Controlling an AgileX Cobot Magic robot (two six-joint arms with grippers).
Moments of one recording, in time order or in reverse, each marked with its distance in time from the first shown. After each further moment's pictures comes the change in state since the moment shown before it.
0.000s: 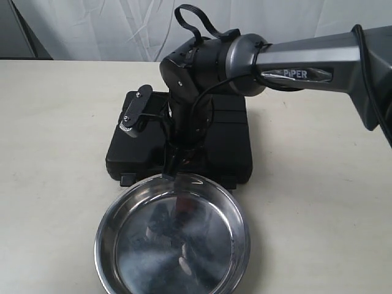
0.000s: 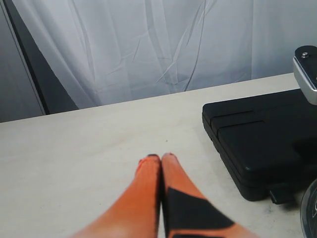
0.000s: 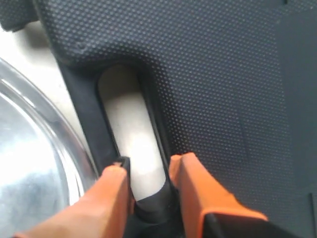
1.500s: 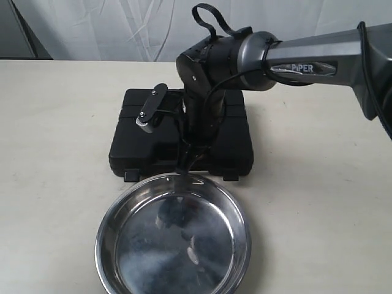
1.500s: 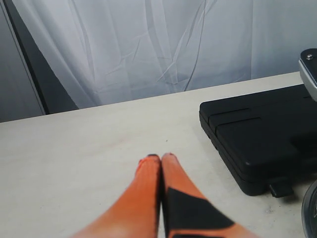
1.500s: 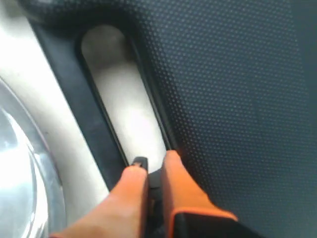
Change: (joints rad) left arm 0.000 0.000 0.000 0.000 0.000 0.000; right arm -0.064 0.013 0.004 0.028 -0.007 -0.048
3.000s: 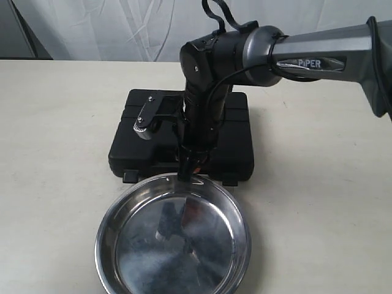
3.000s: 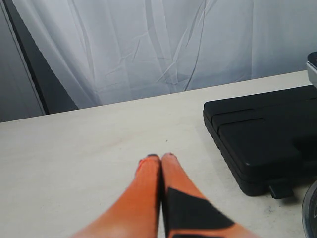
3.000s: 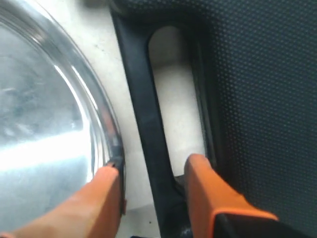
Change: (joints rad) left arm 0.000 0.000 0.000 0.000 0.000 0.000; right arm -0.007 -0.023 0.002 0.161 0.085 -0.178
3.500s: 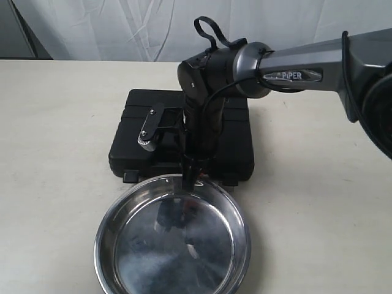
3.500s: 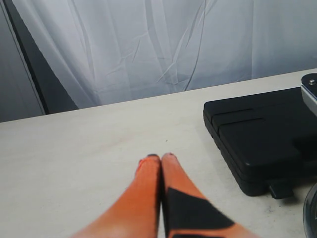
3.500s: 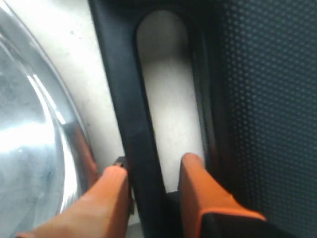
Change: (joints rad) left arm 0.000 0.000 0.000 0.000 0.000 0.000; right arm 0.000 0.067 0.000 -0.053 -0.037 -0.008
